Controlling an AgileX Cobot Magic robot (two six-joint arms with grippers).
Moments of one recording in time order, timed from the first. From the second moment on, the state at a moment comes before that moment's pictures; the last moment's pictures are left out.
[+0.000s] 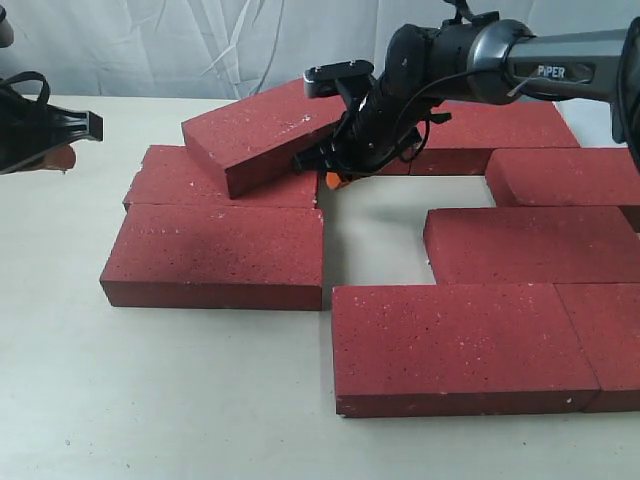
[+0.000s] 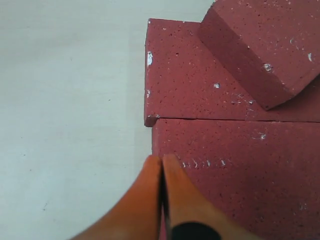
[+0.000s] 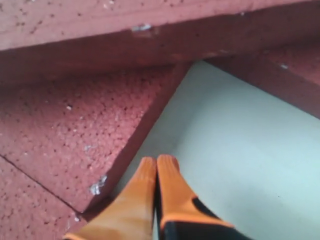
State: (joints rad) left arm -0.10 1.42 -0.92 -0.27 0.50 0.06; right arm 0.46 2.22 -1.68 0.28 0.67 -0.22
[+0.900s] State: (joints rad) left arm -0.10 1.42 -0.92 -0.29 0.48 0.06; right arm 0.69 2.25 -1.68 0.35 0.48 -0.22
